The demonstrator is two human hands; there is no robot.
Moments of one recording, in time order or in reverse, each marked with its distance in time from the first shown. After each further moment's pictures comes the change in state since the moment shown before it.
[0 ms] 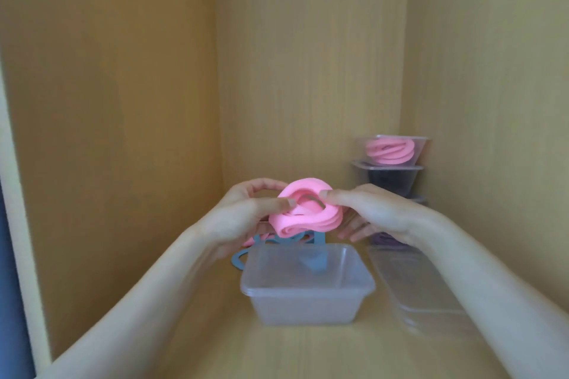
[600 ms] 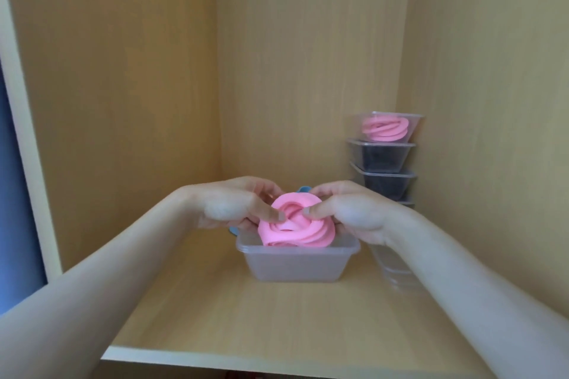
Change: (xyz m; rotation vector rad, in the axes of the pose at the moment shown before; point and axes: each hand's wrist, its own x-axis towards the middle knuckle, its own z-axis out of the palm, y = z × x) left_hand -0.017 -0.005 -0.013 0.439 -0.303 -0.248; right_hand -0.029 0.000 0.045 0.209 -0.078 0.072
